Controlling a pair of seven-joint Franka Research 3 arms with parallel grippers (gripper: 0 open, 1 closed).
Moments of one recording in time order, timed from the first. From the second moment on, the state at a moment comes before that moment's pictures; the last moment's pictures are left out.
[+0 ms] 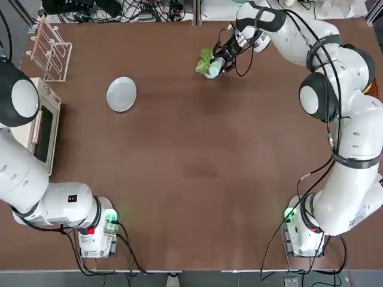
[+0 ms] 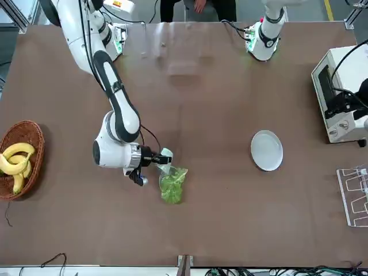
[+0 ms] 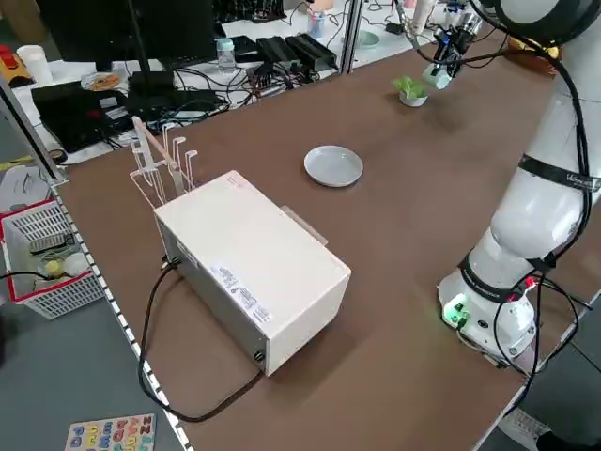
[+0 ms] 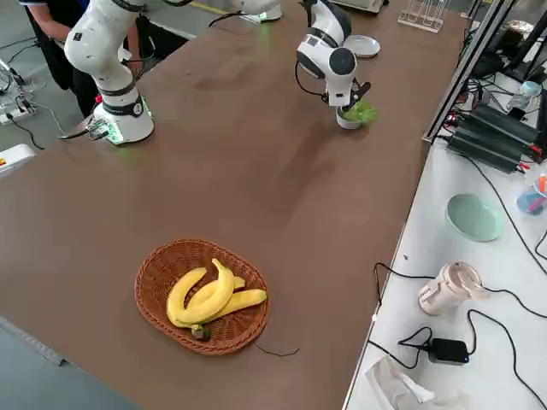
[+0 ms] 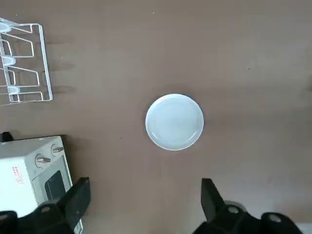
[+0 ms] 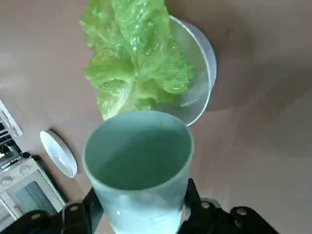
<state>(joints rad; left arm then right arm) 0.04 0.21 -0.07 -1.23 0.02 1.41 0.02 0.42 0.69 -0.01 -1.55 0.96 2.15 0.04</state>
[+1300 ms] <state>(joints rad) 0.03 0.22 -0.08 -1.24 0.02 1.40 0.01 -0.26 0.57 -0.02 -1.85 0.93 1.91 -2.35</state>
